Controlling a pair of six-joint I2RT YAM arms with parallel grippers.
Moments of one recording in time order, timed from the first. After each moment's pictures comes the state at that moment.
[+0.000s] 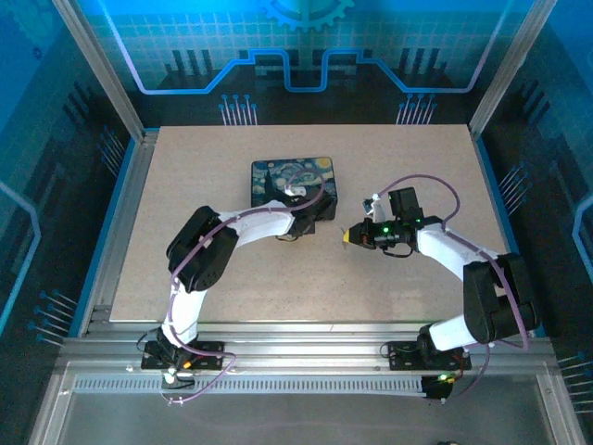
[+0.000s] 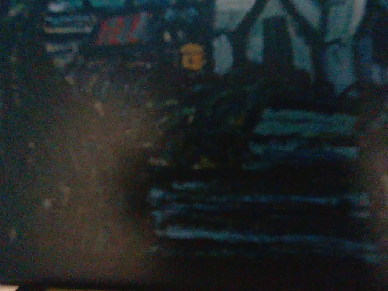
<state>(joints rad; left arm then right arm) -0.72 2.04 1.45 -0.65 -0.45 -0.79 0.22 1.44 0.77 -0.32 -0.73 0.43</state>
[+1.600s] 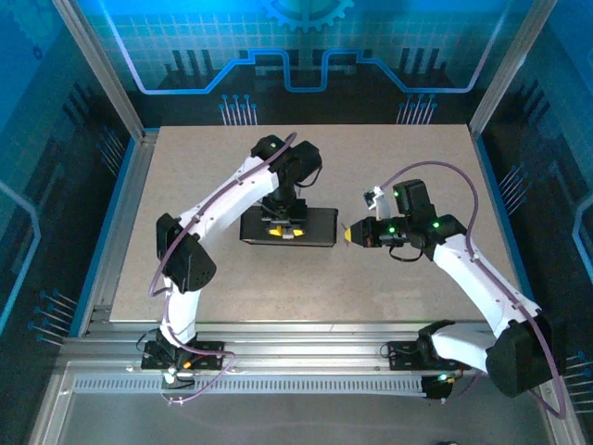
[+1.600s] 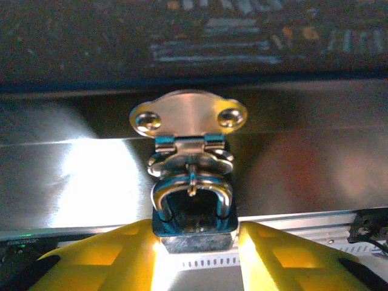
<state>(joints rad) -0.67 2.01 2.10 -1.68 0.14 -0.69 0.33 1.15 0.90 -0.63 -0.63 0.37</state>
